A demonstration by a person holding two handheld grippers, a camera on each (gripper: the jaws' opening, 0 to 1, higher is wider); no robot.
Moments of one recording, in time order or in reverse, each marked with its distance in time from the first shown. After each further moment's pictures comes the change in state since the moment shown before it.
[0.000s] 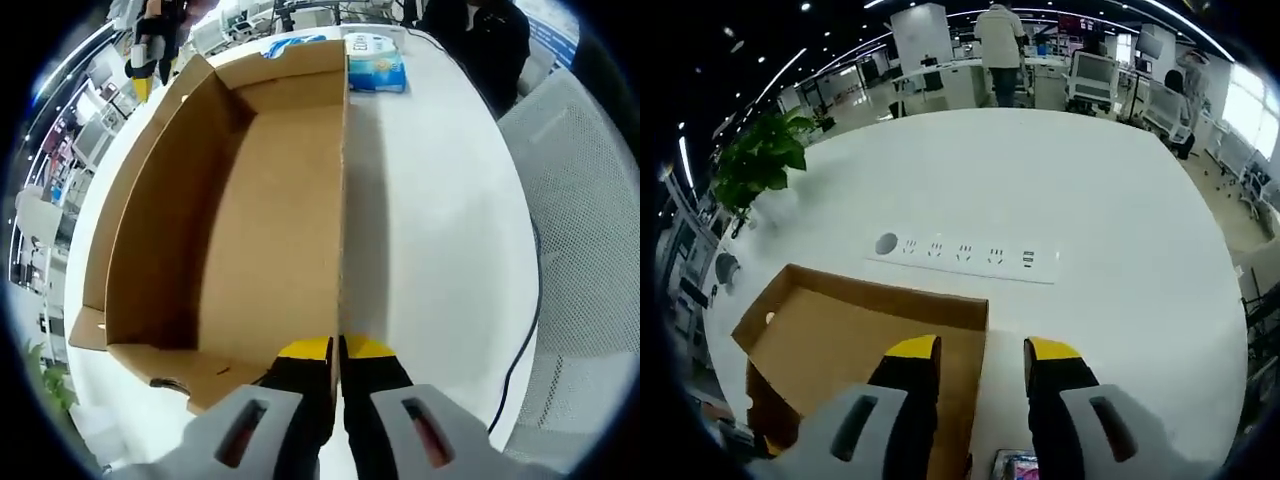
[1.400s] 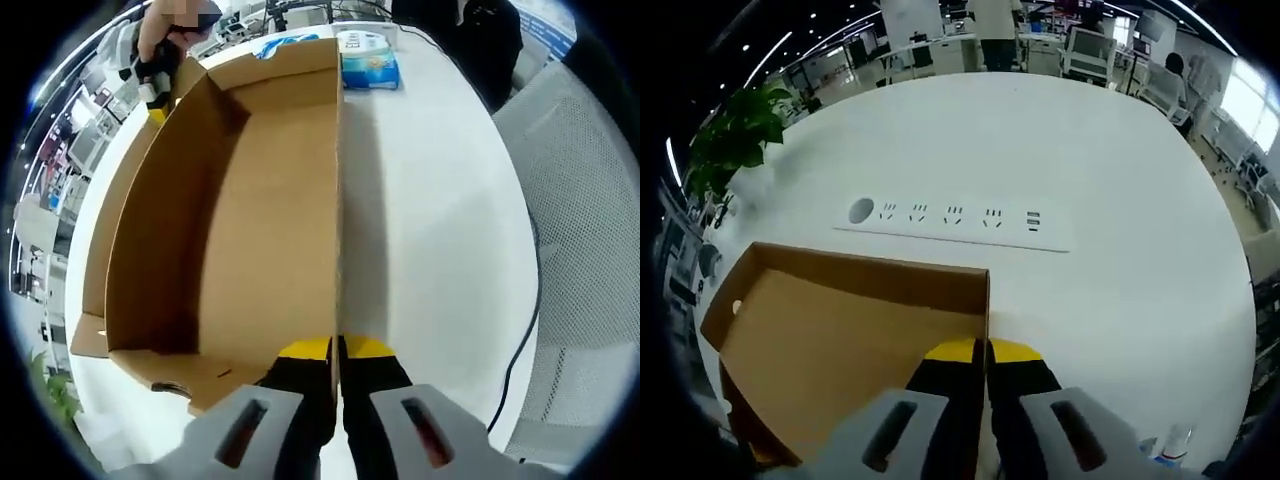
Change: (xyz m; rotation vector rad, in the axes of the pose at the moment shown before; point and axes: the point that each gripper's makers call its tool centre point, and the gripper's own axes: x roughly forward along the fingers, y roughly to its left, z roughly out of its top) left arm 0.000 0.006 0.001 0.028 0.008 -0.008; right arm 0.022 0.006 -0.028 0.008 0.090 -0.036
